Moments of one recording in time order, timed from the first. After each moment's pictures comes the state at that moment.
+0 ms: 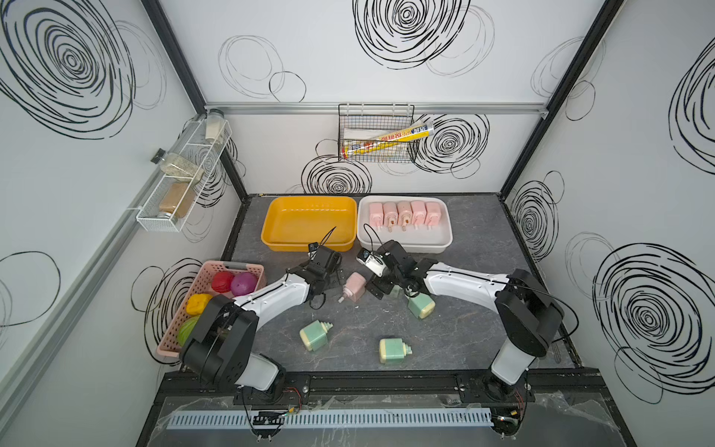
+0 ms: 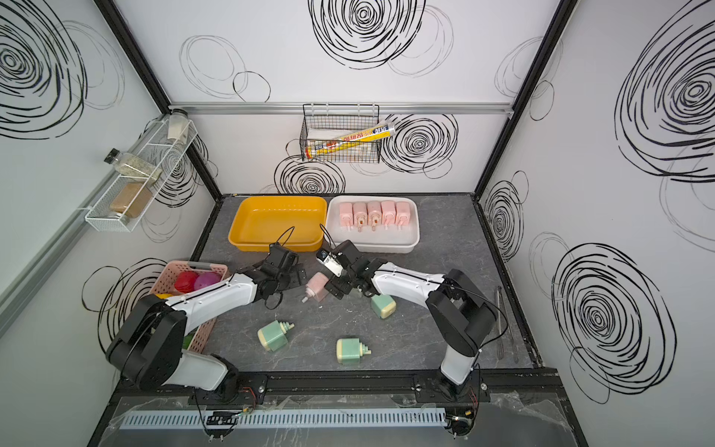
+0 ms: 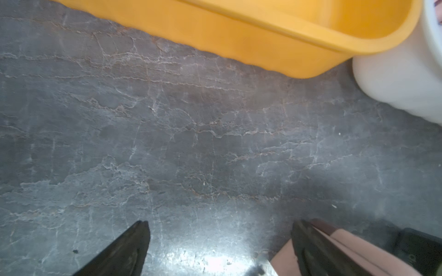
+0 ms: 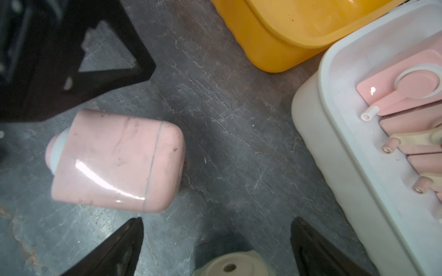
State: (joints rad) left arm -0.47 1.46 0.77 -0.35 -0.25 -0.70; right arm 0.85 1.74 1.10 -0.22 0.03 -0.22
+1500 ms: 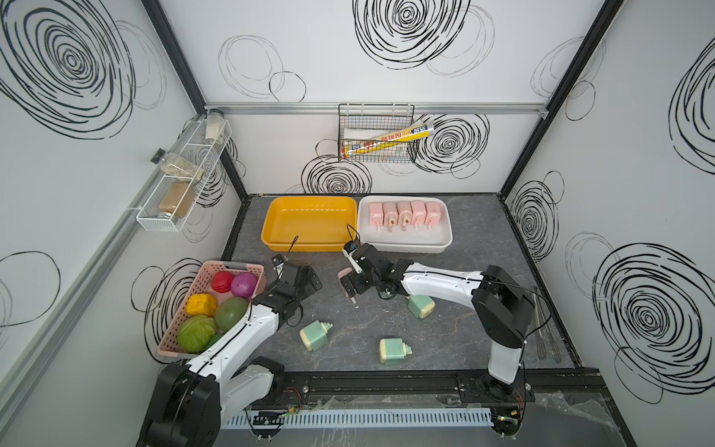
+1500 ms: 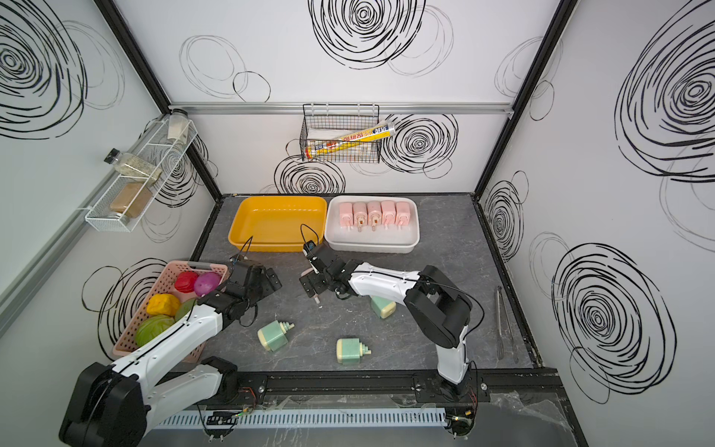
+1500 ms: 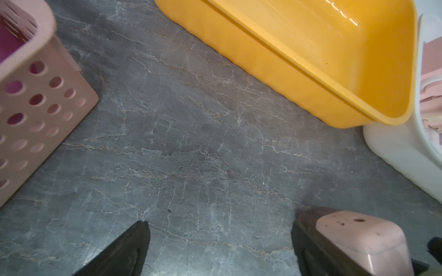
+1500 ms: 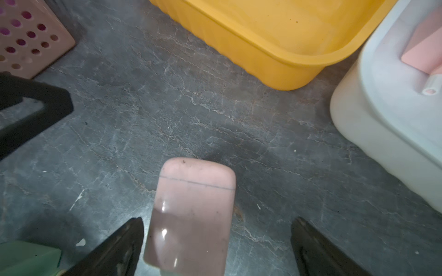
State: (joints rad) left arm -0.29 1.07 0.54 -0.37 -0.25 -0.79; right arm 0.98 1.90 1.29 -0.26 0.14 0.25
